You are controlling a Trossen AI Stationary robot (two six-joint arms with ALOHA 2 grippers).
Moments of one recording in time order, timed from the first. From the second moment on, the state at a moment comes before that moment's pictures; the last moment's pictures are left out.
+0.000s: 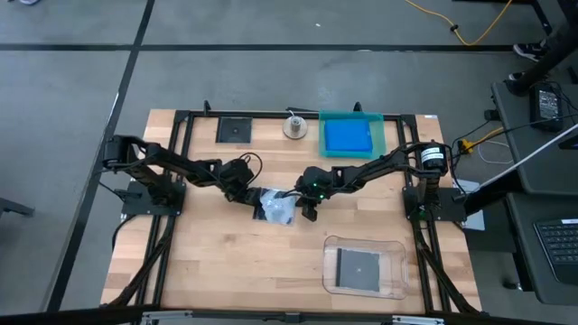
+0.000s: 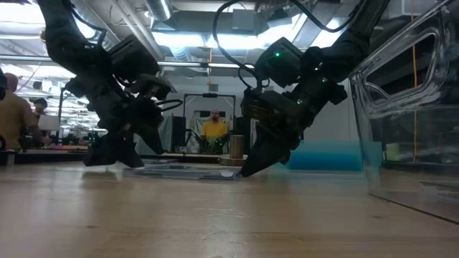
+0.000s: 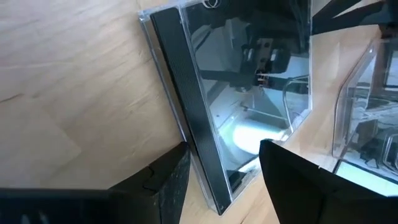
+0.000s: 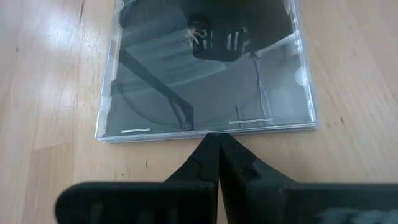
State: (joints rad) left arm 0.19 1.51 0.42 0.31 0.37 -1.13; right arm -0.05 1.95 0.90 0.21 -0.23 0.29
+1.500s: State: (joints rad) left arm 0.28 1.39 0.60 0.08 0.39 -1.04; right arm -0.08 1.96 0.91 0.22 -0.25 0.23
